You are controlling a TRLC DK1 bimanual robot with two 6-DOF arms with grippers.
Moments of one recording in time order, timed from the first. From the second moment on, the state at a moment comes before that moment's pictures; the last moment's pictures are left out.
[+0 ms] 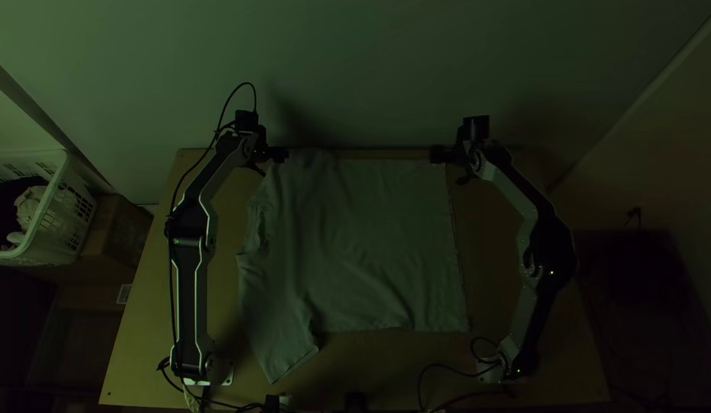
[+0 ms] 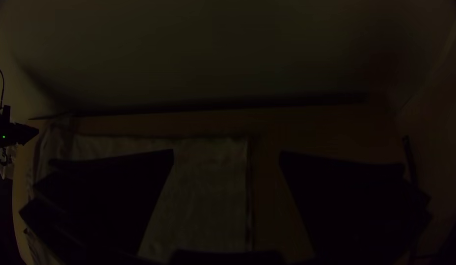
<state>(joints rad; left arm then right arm) -0.10 2.40 2.25 -0.61 -0.01 -0.04 0.18 2.09 1.77 -0.41 0.05 0.18</state>
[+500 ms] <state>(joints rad) -0.11 2.46 2.26 -0.56 -0.02 0.02 0.19 2.12 1.79 -0.41 0.05 0.19</state>
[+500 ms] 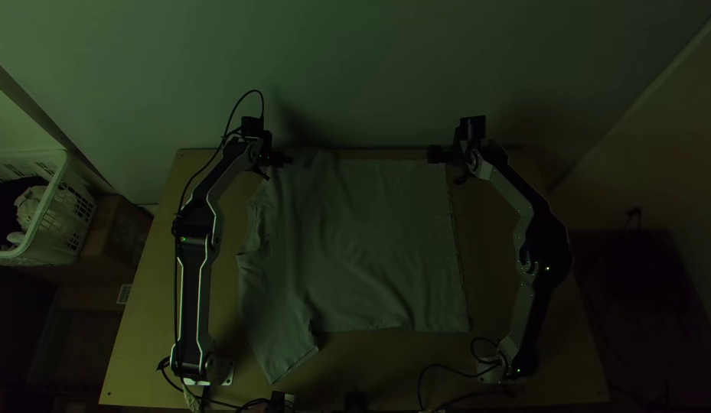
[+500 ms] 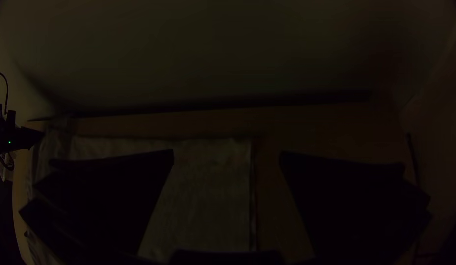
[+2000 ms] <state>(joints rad) -0.09 2.46 2.27 -0.60 -0.01 0.02 0.17 2.51 2.27 -0.69 0.06 0.30</state>
